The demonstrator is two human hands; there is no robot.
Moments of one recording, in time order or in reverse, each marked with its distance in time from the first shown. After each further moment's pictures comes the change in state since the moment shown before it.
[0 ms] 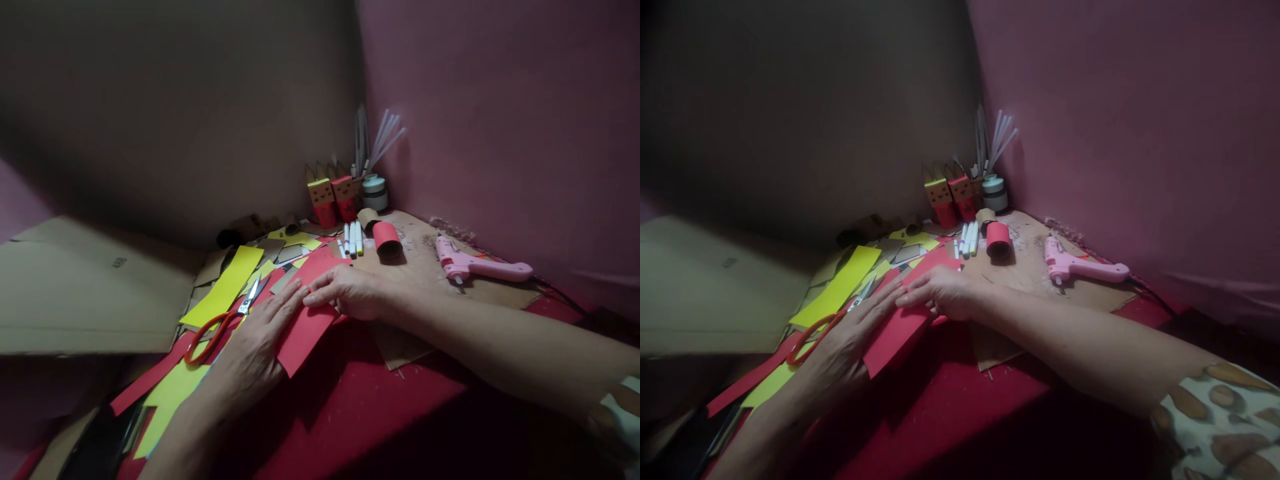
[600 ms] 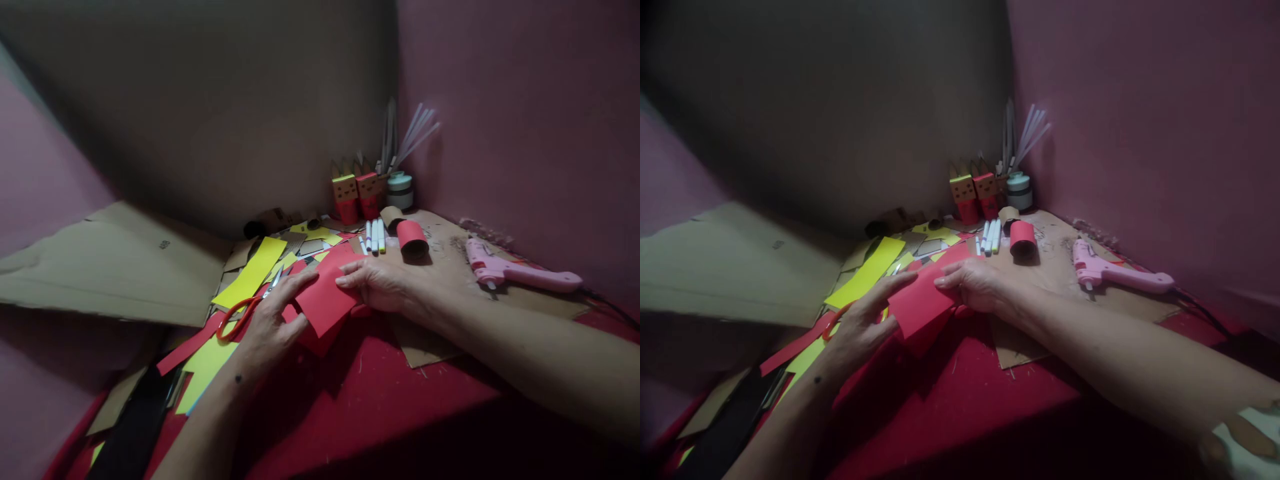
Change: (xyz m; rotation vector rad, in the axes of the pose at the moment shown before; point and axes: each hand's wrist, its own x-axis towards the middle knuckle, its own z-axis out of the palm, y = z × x) left_hand 0.005 -0.001 -0.006 -0.506 0.221 -0.244; right_hand 0.005 0.005 -0.010 0.194 0.021 -0.031
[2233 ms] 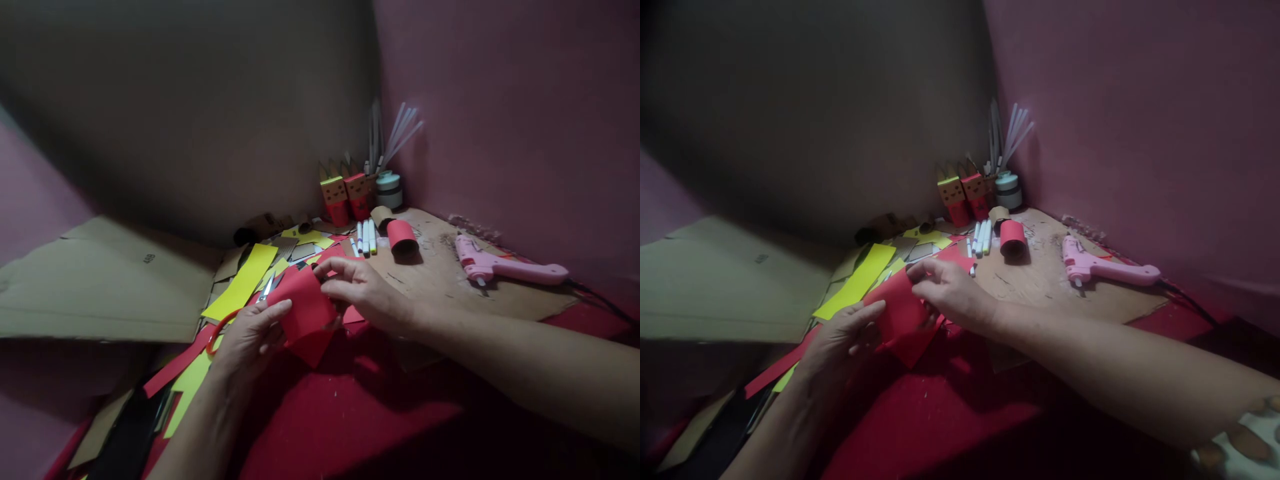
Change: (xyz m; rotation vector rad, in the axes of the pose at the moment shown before) left_hand 0.003 -0.002 0.004 -0.877 0.139 -0.755; right_hand -0.026 0.000 0.033 -0.443 0.048 -0.366
